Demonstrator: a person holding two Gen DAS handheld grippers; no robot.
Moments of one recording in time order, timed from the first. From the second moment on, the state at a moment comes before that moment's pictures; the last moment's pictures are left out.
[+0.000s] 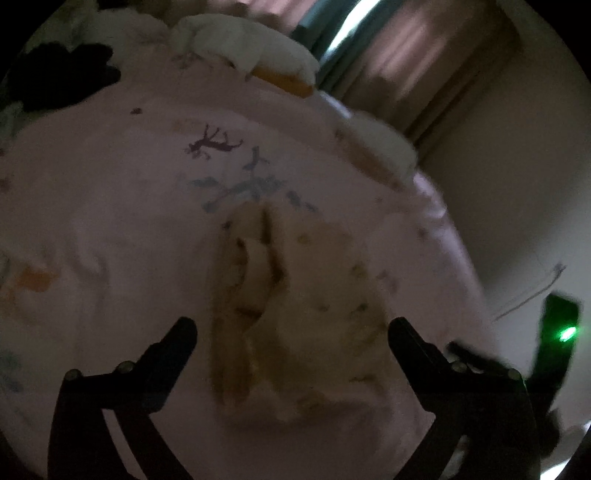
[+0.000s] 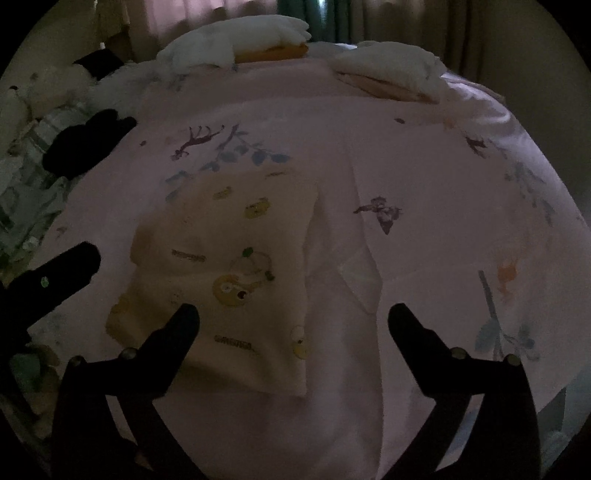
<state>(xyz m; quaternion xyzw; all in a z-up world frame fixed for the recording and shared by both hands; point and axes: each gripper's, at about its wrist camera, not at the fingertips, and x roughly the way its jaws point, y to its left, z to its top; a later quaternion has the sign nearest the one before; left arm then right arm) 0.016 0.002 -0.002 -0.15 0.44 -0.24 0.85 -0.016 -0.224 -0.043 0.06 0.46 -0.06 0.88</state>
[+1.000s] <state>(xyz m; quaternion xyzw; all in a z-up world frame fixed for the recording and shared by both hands) -0.002 -0.015 0.015 -0.03 0.37 -0.14 0.92 -0.026 -0.214 -0.026 0.06 0.44 -0.07 0.89</state>
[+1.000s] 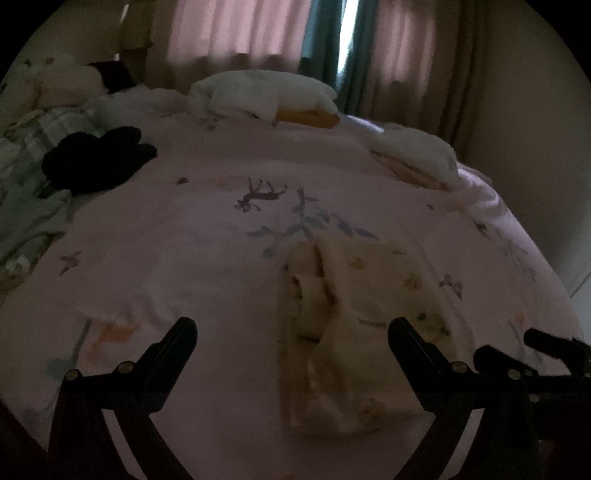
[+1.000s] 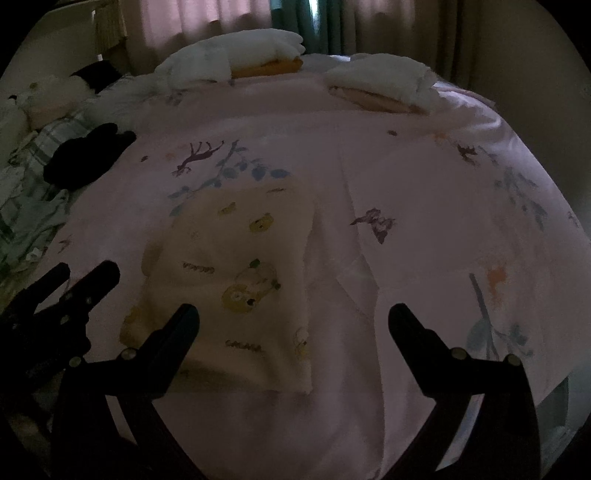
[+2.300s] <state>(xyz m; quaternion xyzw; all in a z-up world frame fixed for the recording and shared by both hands) -0.010 -0.016 0.023 -0.03 0.35 -0.14 0.93 -0.030 -0.187 -0.022 0.01 0.43 -0.08 0.90</state>
